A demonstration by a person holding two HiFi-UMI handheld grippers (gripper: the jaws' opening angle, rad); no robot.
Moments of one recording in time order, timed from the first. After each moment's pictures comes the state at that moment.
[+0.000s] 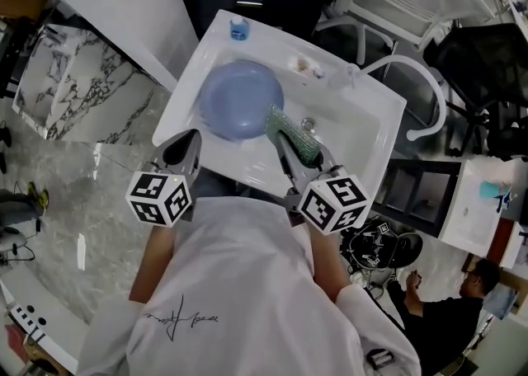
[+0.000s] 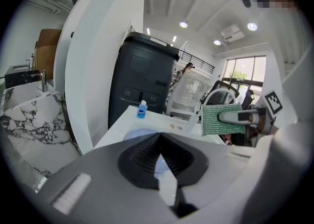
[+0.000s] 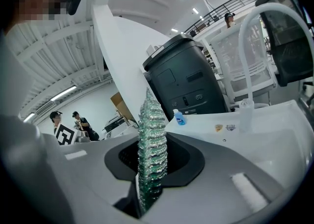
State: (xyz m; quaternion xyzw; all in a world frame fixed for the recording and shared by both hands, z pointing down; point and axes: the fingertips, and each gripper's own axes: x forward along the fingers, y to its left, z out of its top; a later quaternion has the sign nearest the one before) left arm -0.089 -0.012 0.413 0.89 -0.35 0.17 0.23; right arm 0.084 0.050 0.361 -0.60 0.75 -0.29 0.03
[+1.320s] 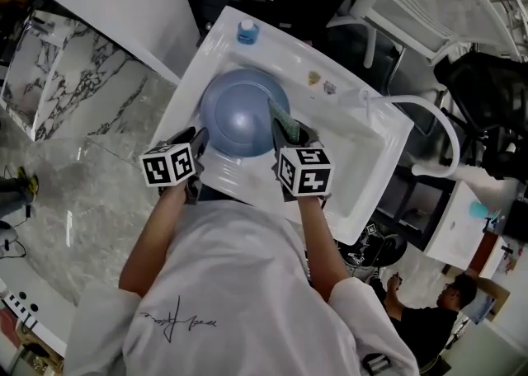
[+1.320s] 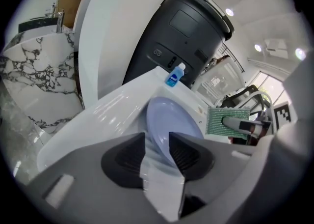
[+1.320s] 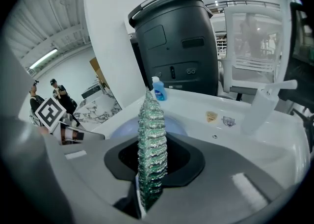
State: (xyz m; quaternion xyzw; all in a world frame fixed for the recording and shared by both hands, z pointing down) left arm -0.091 -0.077 0.572 0.78 -0.37 0.25 0.45; right arm 0.107 -0.050 0.499 -0.61 0.69 -0.34 -0.18
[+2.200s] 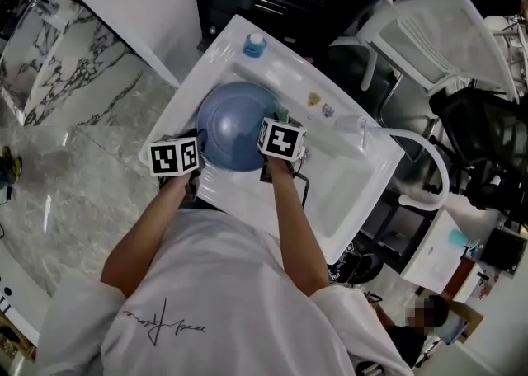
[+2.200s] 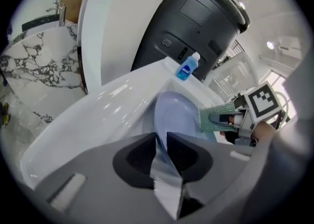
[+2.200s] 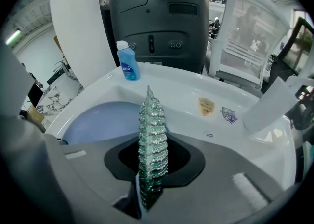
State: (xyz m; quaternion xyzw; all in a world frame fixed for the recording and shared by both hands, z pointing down) left arm -0.083 -0.097 0.606 0.74 -0.40 0.29 0.46; right arm 0.140 -0.109 0.584 -0.67 0.55 -0.40 -0.30
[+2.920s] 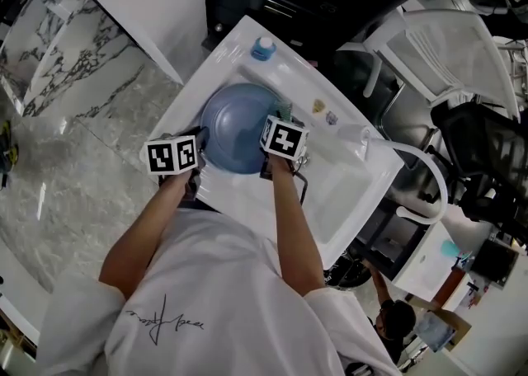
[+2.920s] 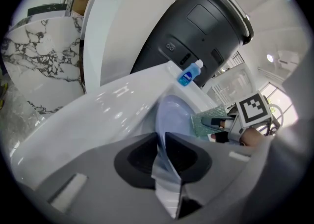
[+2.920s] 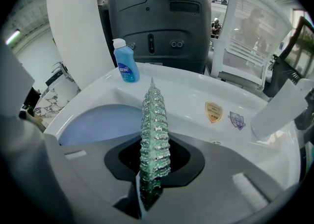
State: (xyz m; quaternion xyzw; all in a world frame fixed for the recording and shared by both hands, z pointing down) left arm -0.080 -0.106 0.606 0.73 -0.39 0.25 0.50; right arm 0.141 -0.130 0.593 -0.67 0.55 -0.39 -0.29
